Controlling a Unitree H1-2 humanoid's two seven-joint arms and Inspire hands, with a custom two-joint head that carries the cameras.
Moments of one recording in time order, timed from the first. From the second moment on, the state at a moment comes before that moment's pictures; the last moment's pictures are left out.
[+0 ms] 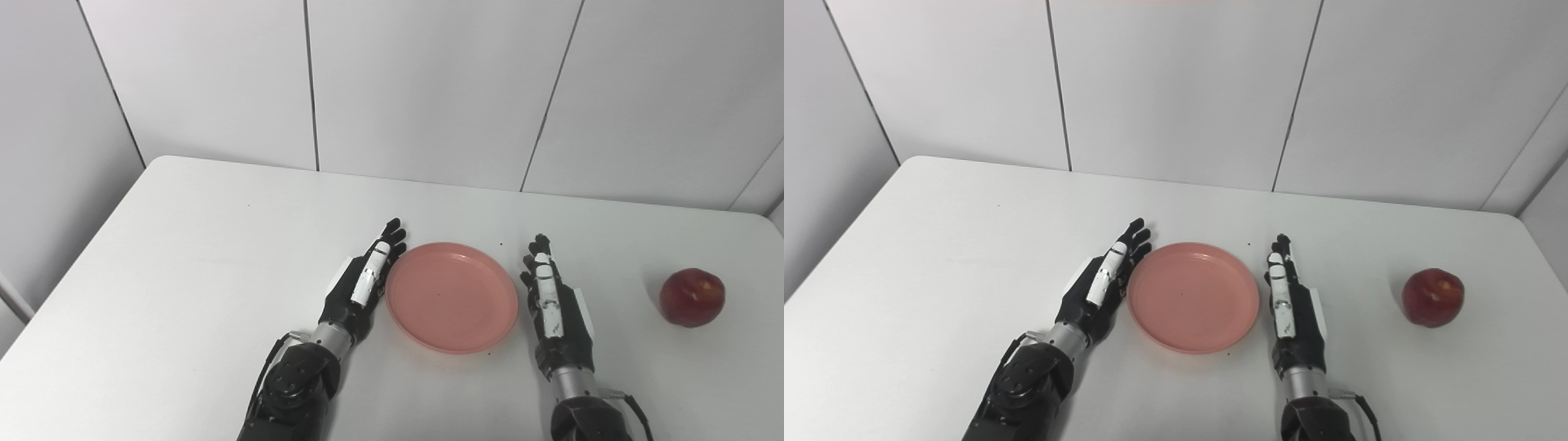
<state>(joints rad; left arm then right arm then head) -0.27 -0.05 -0.14 0.13 -0.15 0.17 -0.13 -0.14 0.05 0.02 -0.06 0.03 0.13 -0.01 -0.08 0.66</state>
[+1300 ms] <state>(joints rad) -0.27 -0.05 -0.08 0.18 -0.17 0.10 -0.18 -0.27 -0.14 0.02 -0.32 -0.36 0.35 -0.03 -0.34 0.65</state>
